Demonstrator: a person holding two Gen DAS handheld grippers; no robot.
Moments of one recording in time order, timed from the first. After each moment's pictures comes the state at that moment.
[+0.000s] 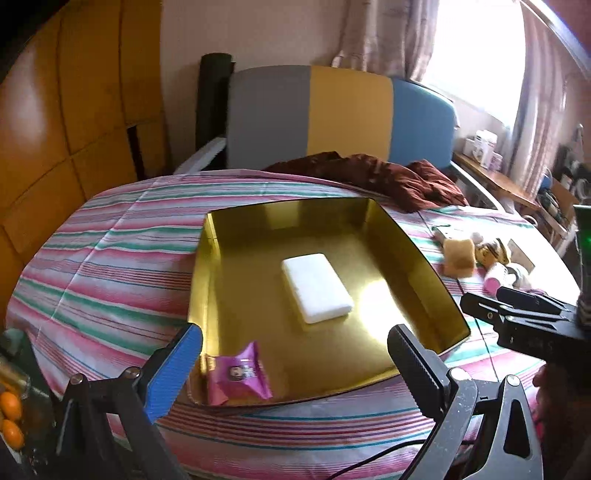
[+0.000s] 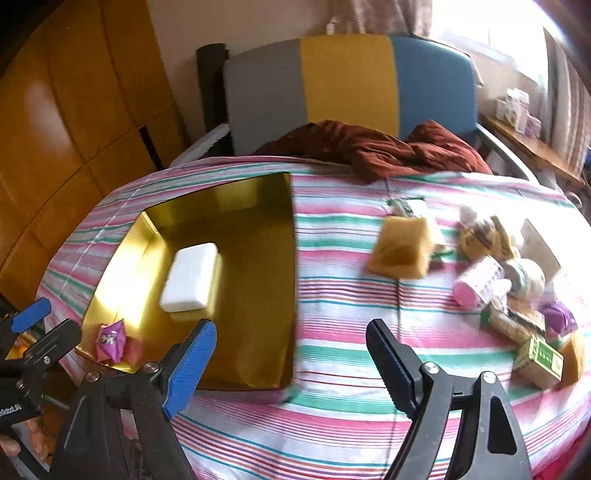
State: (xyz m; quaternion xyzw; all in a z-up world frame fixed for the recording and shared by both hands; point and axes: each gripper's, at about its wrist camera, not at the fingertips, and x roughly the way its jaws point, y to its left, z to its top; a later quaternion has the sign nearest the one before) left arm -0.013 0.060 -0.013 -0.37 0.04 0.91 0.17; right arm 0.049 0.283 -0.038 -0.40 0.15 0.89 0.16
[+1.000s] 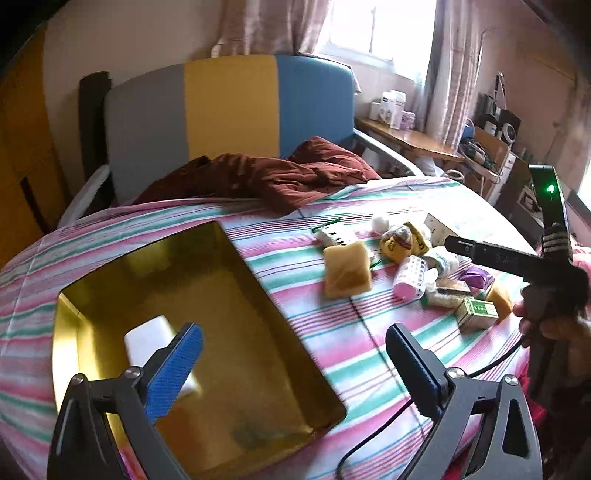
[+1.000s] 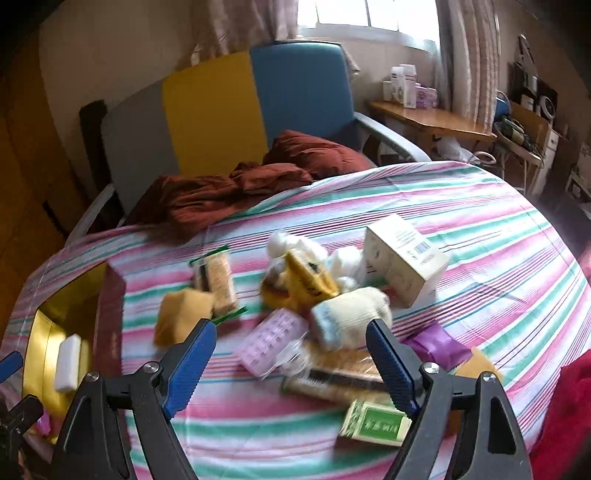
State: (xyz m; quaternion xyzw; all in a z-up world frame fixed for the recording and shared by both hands) left arm -0.046 0.224 -0.002 -0.38 0.11 0.85 0.34; right arm 0.113 0.467 -0.020 -0.36 0.21 0.85 0.32
